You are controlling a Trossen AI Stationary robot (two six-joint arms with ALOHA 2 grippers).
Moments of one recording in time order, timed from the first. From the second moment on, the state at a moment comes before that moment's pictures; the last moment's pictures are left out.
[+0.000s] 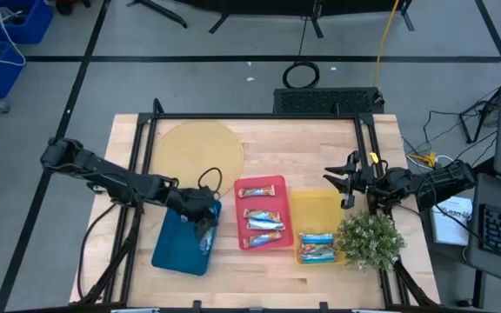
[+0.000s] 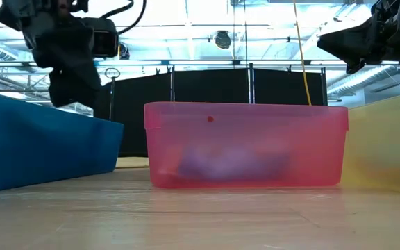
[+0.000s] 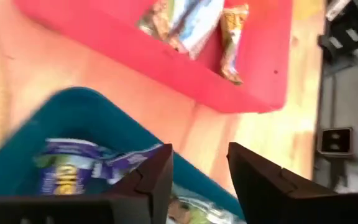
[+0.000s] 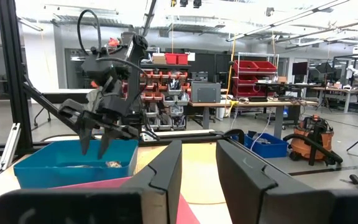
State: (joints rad) left arm -0.26 1.26 0.64 -0.16 0.07 -0.81; right arm 0.20 0.12 0.01 0.30 0.42 -0.09
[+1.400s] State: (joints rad) left arm -0.09 0.23 0.01 0.17 -0.04 -0.09; right arm 0.20 0.12 0.01 0.30 0.42 -0.09
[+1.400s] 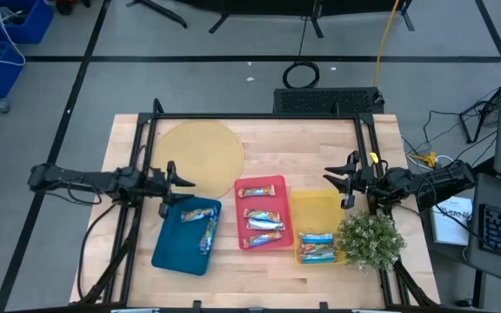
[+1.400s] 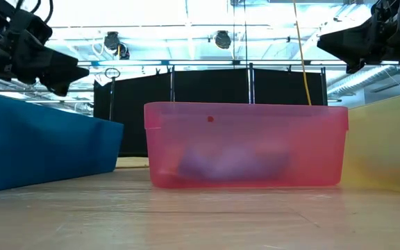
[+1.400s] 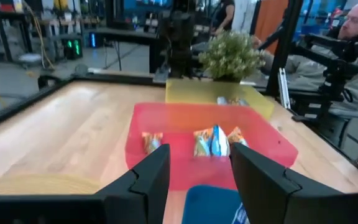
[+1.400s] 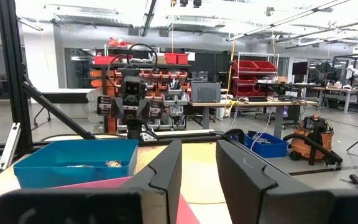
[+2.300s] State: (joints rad) left arm 0.14 0.22 0.01 0.03 0.13 0.04; right arm 0.20 0.12 0.02 0.30 0.42 -0.09
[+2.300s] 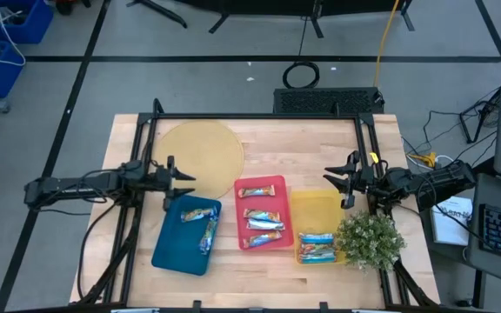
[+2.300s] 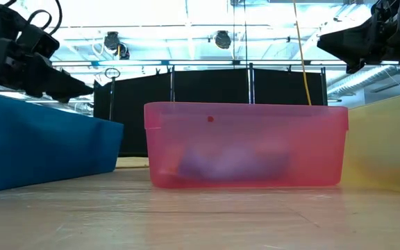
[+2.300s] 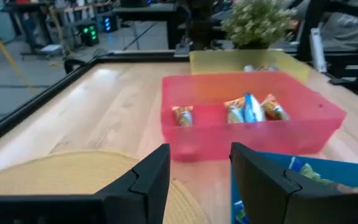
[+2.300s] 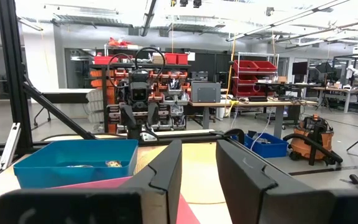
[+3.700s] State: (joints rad) left arm 0.14 0.23 0.01 0.05 0.12 0.02; right arm 0.20 0.12 0.02 0.24 0.08 -0.02
